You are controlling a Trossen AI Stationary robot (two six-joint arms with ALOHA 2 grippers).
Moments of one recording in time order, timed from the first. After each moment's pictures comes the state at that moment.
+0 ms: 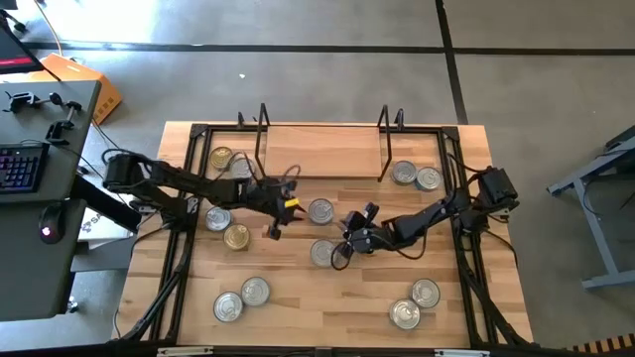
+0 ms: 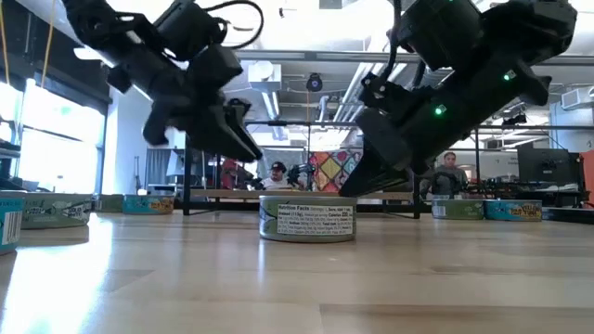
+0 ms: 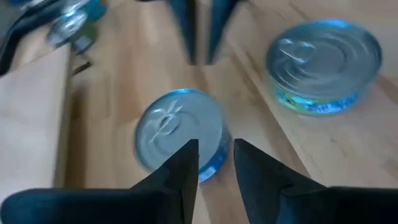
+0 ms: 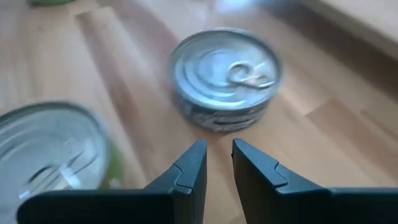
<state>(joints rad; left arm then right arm) 0.06 1.50 0.62 0.25 0.09 0.51 0.27 1.79 0.75 0.26 0.63 0.54</state>
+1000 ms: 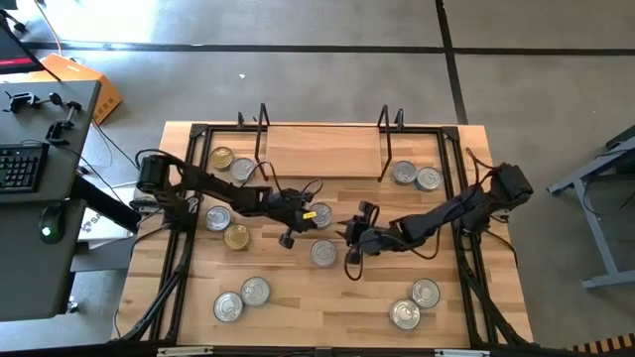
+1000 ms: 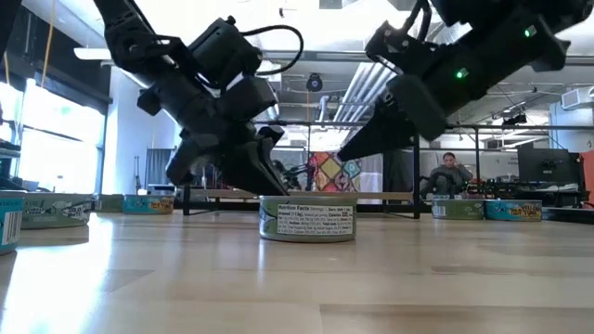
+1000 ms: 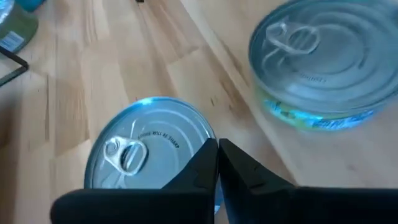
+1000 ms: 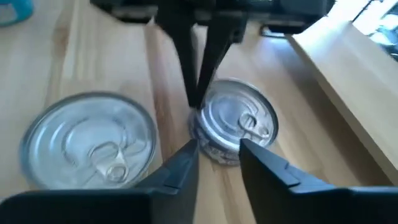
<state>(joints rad) 0.02 1.76 0.76 0.28 0.10 0.50 0.31 1.66 0.75 0.24 0.58 0.12</state>
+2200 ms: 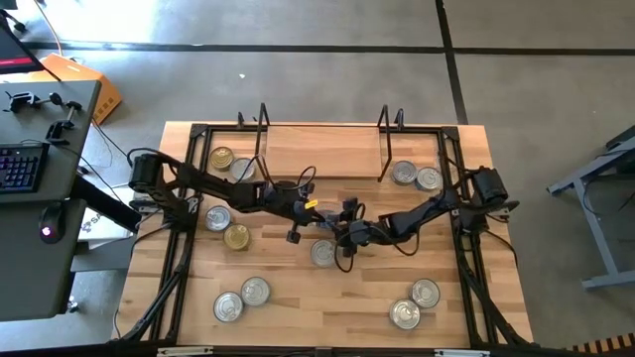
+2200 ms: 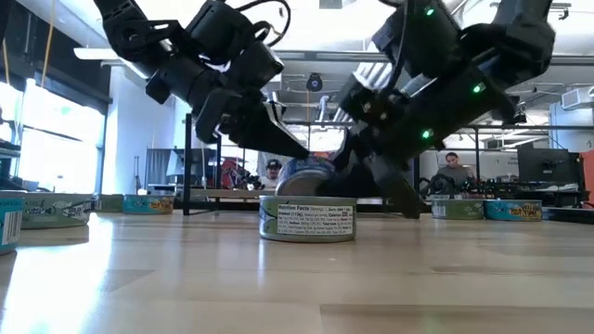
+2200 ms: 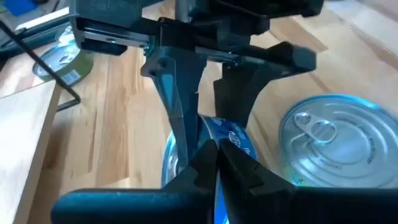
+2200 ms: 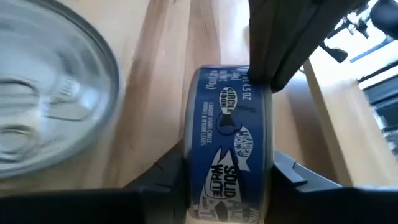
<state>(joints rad) 0.03 1.70 0.76 0.39 0.13 0.37 0.21 1.84 0.75 0.46 0.52 -0.36</state>
